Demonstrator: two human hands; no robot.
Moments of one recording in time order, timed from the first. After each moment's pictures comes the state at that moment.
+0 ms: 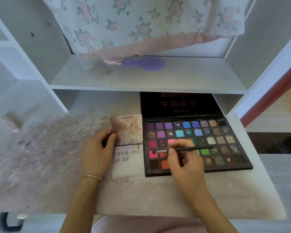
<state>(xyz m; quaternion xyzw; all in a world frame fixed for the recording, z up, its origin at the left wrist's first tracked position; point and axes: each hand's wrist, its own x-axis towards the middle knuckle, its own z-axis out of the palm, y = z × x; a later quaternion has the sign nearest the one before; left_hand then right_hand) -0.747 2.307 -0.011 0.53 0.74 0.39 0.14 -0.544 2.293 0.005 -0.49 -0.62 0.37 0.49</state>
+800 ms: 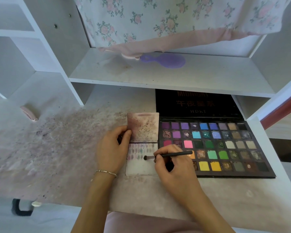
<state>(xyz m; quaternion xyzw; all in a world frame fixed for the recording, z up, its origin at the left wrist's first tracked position) -0.746 2.307 -0.012 0.52 0.74 0.41 0.16 -0.580 2.294 -0.002 -0.48 -0.74 0.33 0.34</state>
